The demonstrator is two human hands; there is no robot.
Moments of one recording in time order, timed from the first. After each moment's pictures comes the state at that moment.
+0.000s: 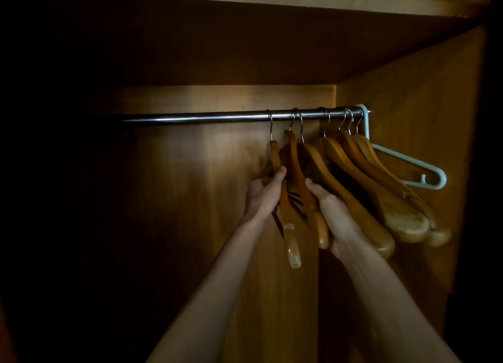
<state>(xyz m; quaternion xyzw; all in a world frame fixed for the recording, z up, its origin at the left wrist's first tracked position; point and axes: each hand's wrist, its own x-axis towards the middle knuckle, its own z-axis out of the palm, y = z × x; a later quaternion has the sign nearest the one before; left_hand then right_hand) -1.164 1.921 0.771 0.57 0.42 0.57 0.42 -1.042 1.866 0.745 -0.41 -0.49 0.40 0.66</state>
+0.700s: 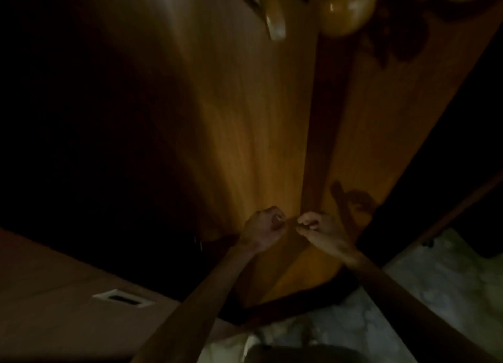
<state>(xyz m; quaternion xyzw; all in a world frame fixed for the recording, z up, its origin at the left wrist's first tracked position) -1.180 1.793 0.379 0.72 0.58 0.10 0.37 -0.981 1.758 0.326 -0.69 -0.50 0.50 0.17</state>
